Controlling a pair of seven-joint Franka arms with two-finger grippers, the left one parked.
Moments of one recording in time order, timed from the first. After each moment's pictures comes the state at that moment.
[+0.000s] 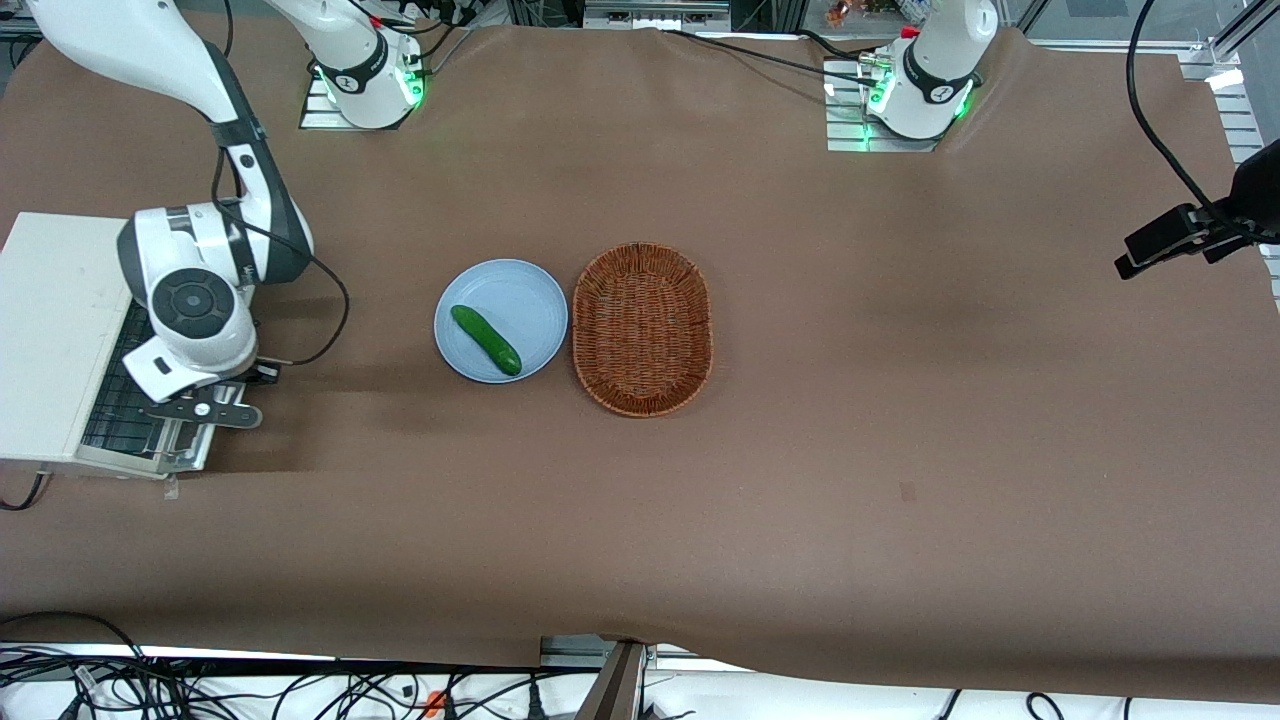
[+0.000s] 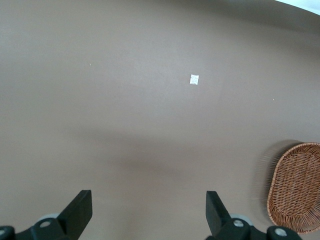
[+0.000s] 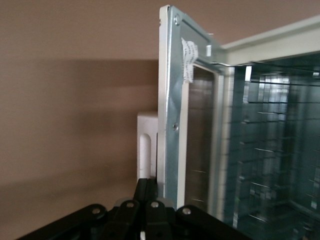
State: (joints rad) arm 0.09 0.42 -0.05 -1.93 -0.56 2.24 0.47
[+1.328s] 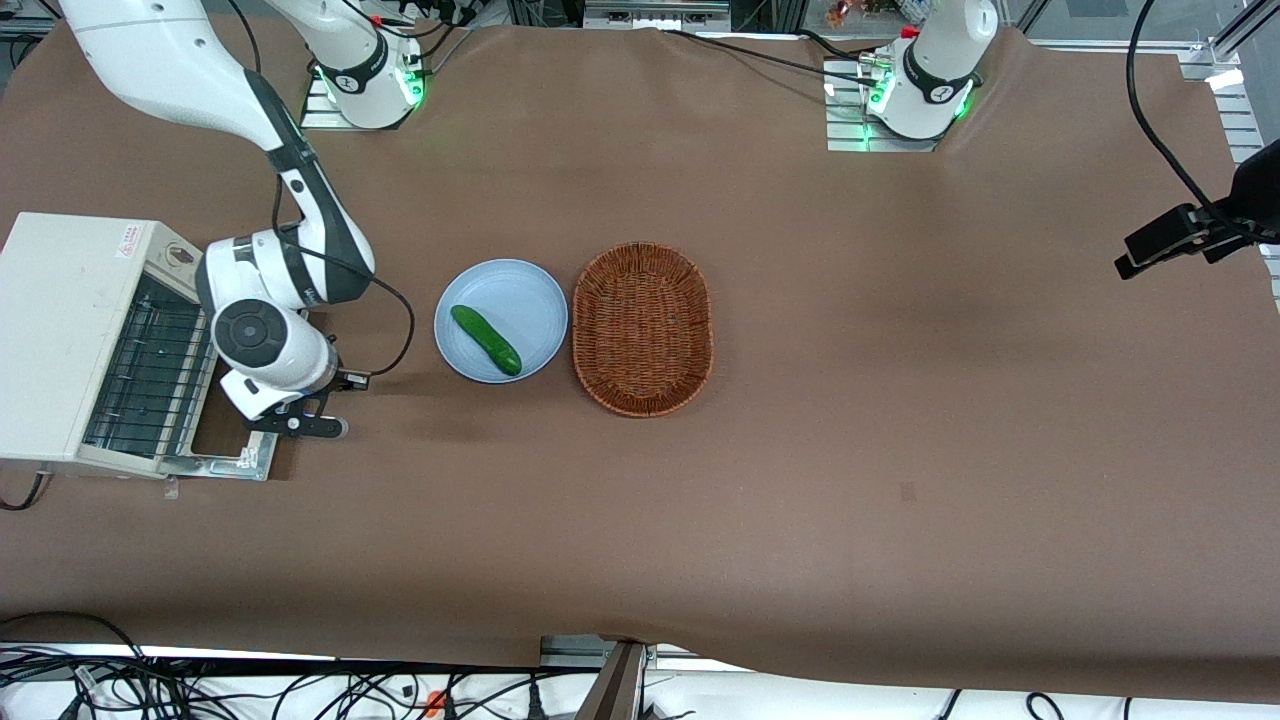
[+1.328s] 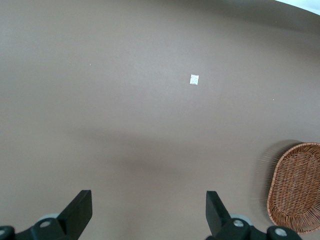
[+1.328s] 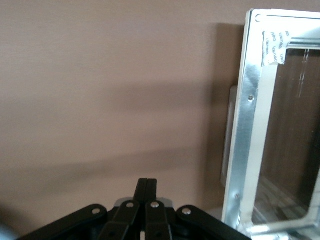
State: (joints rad) arm 0.07 0.49 0.10 -1.78 -0.23 2.08 0.34
